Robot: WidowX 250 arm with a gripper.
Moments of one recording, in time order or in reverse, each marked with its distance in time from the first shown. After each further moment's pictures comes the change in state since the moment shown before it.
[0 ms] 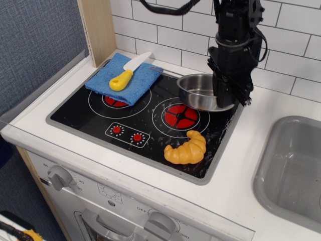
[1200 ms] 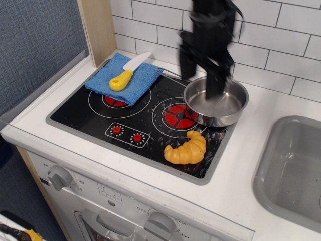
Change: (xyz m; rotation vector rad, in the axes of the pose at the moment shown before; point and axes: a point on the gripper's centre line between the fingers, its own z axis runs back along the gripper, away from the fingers) arm -0.045 0.023 0.060 0.056 0.045 0.337
